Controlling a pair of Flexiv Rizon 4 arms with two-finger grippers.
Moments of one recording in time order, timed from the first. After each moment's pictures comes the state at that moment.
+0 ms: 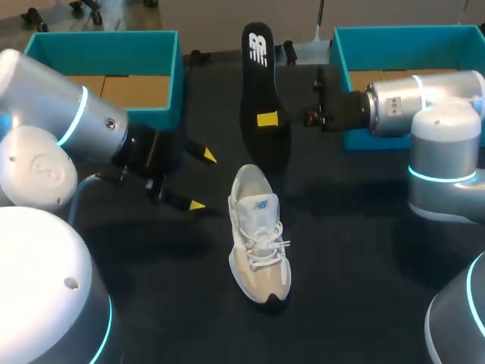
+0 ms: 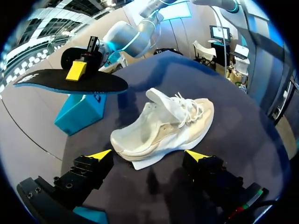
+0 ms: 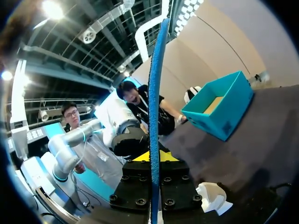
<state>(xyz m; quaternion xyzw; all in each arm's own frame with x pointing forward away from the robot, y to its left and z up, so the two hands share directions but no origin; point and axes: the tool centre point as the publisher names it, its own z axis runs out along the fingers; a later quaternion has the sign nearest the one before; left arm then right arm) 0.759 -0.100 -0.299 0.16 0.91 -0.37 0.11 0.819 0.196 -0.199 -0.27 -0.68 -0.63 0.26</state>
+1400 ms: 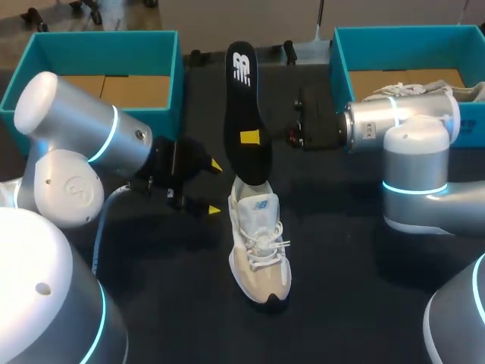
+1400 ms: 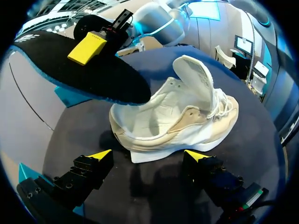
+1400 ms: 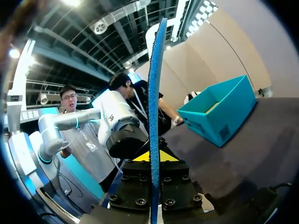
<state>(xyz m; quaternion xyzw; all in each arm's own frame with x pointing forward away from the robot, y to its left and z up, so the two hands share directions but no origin) 0.784 -0.114 -0.353 0.04 0.93 -0.35 0.09 0.827 0.227 -0.249 -0.23 -0.70 -0.64 0.21</state>
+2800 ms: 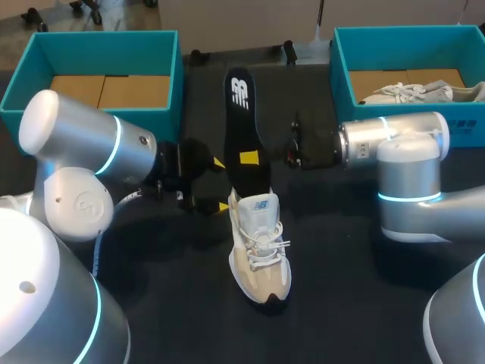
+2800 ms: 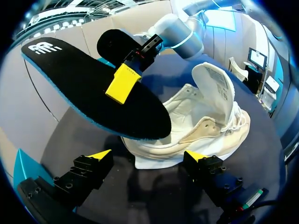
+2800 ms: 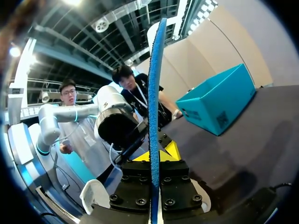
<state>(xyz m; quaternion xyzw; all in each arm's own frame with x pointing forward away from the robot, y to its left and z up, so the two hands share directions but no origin) 0.791 -0.127 -0.359 -0.02 0.92 -0.37 0.10 0.821 0.229 -0.298 -0.22 -0.70 -0.64 0.21</state>
